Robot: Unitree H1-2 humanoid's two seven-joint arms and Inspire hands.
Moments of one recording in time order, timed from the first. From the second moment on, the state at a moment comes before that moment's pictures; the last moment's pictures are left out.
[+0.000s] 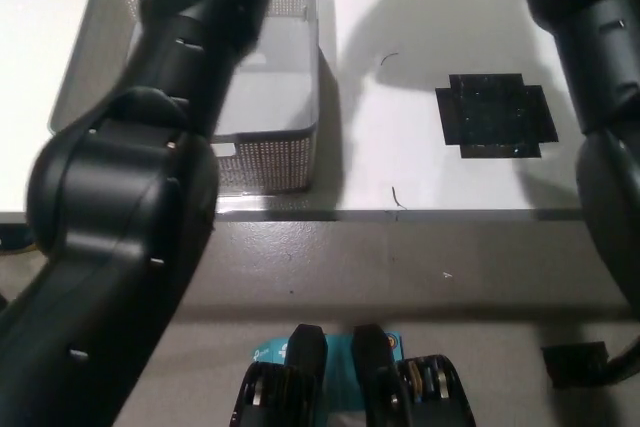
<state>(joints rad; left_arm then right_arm) -1.54 0.07 0.23 1.19 -0.18 0.08 -0.08 -1.53 -0.11 -0.03 0.99 0.12 0.14 -0.13</state>
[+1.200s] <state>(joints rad) -1.14 0.24 0.42 0.70 -0.32 0.35 -0.07 -1.67 0.18 0.12 1.41 0.01 0.06 -0.10</state>
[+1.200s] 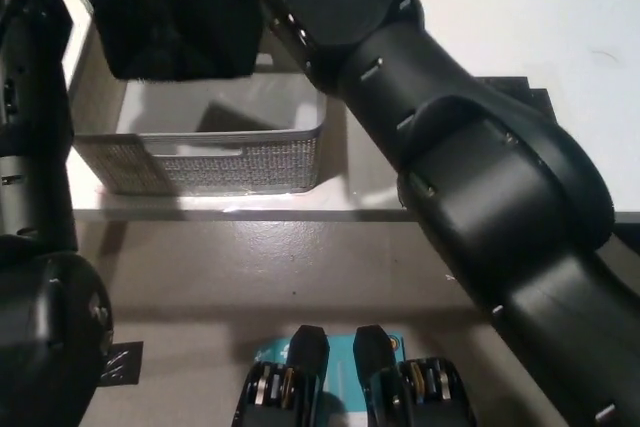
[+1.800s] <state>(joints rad) -1.14 0.52 -0.18 1.12 -0.08 0.11 -0.34 -1.46 0.02 0.41 1.45 -0.17 0.06 -0.12</state>
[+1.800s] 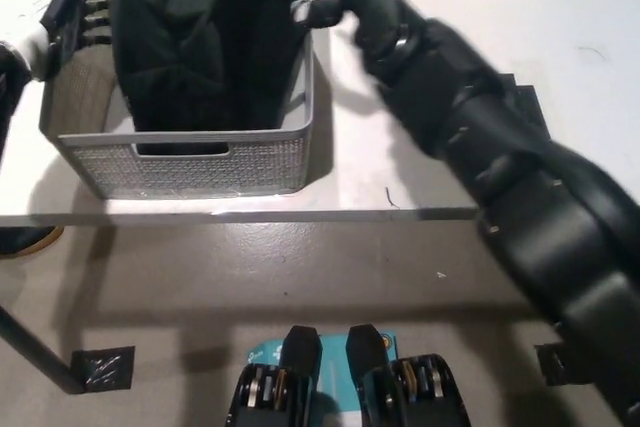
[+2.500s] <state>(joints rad) -1.14 0.89 -0.19 1.10 -0.01 -0.10 -0.57 -1.30 -0.29 0.29 1.21 -0.17 -0.03 -0.05</state>
